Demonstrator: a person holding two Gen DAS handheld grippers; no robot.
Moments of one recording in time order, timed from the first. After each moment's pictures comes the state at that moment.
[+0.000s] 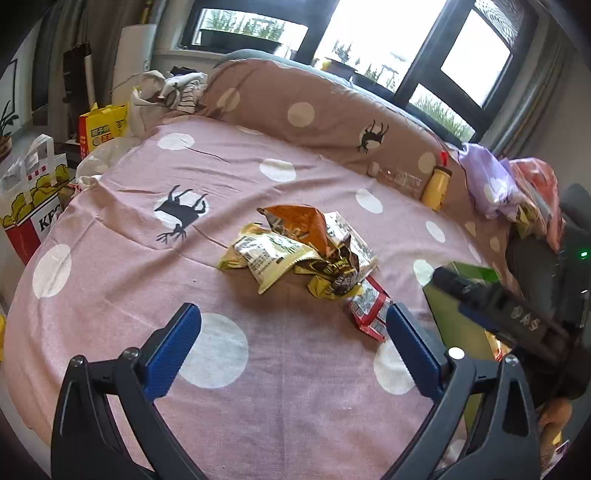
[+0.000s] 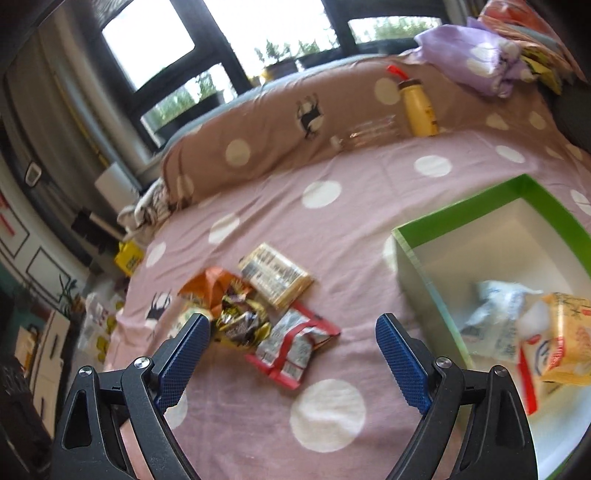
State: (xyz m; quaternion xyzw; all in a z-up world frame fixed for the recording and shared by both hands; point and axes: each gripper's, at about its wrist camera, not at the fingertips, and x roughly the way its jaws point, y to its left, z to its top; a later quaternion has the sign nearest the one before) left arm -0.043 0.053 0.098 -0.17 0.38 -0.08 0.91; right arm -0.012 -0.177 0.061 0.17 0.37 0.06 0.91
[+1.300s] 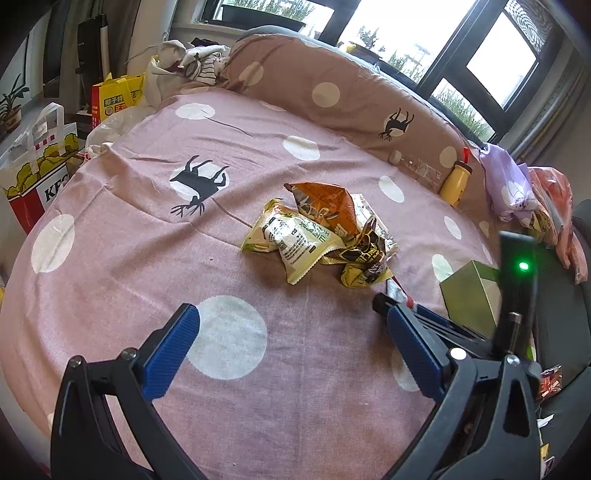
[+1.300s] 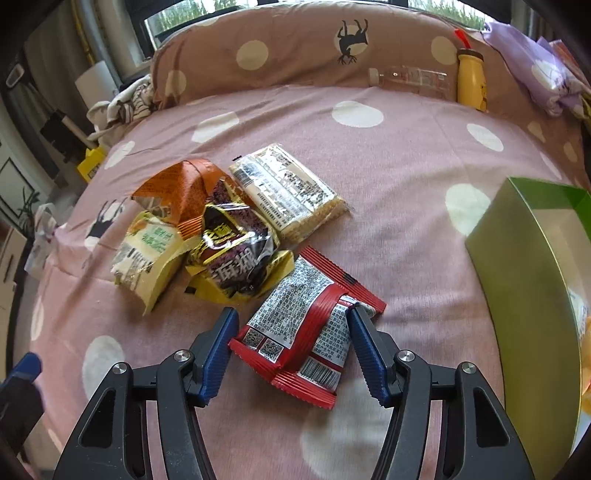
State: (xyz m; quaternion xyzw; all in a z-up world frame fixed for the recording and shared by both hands) left arm -0.032 0.065 0.080 -0.19 0.42 -0.06 0.88; right arm 0.024 -0.123 0.006 0.06 0.47 0.05 0.88
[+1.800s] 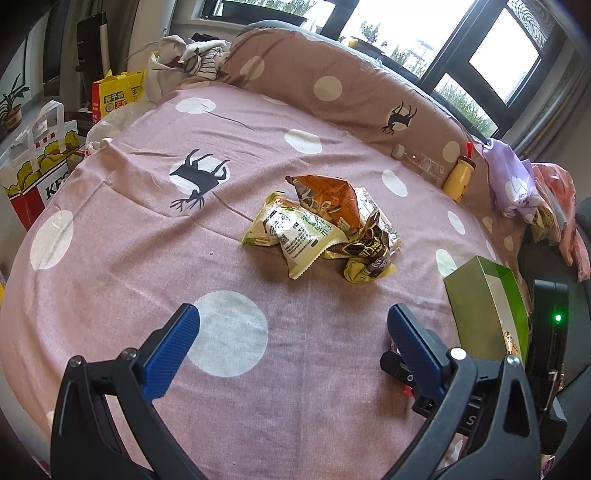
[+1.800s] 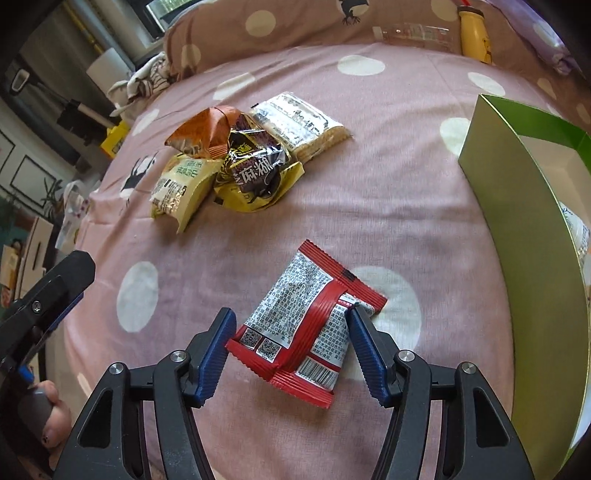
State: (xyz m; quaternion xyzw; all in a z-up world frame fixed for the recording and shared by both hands) left arm -0.031 0.061 0.076 -0.18 0.43 -0.05 0.88; right arm -0.013 -0.128 0.001 0.09 0.53 0.09 0.84
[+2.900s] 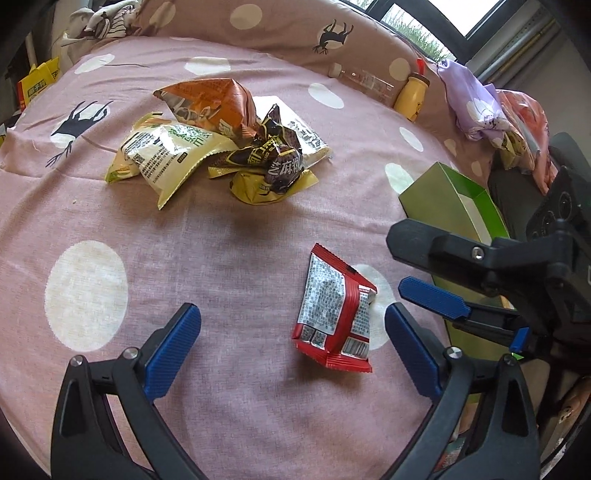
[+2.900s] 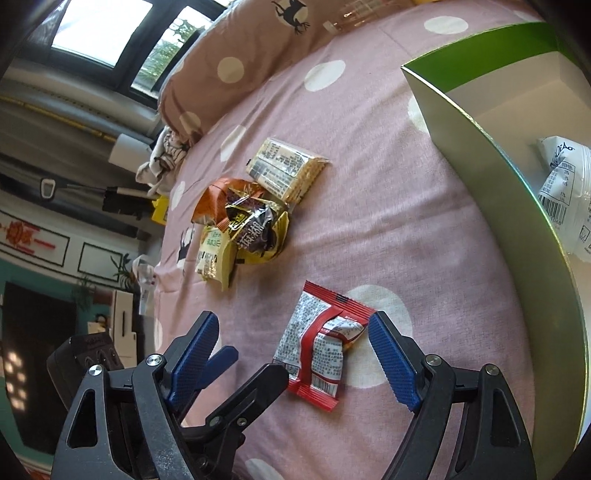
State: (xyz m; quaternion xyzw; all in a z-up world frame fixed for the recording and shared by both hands) left arm -0.019 -0.027 0.036 -0.15 0.51 -0.17 0.83; right arm -0.002 -0.200 0.002 0.31 0.49 0.16 0.80
